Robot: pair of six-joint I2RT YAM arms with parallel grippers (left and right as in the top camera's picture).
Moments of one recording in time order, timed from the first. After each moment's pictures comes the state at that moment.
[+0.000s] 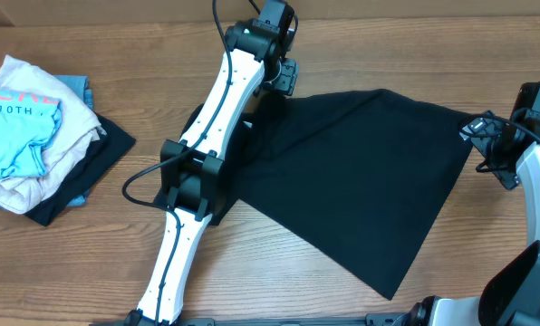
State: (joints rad) left arm -0.41 2.62 2.65 -1.23 0.02 -0.14; right arm -0.38 1.59 1.21 -0.81 0.08 0.56
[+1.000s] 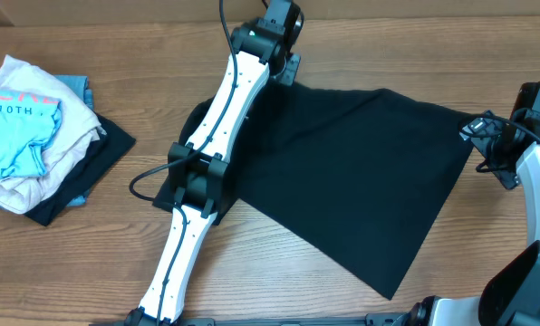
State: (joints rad) left arm -0.43 2.71 2.82 -1.20 -0.05 -0.09; right arm -0.38 1.59 1.21 -0.81 0.08 0.56
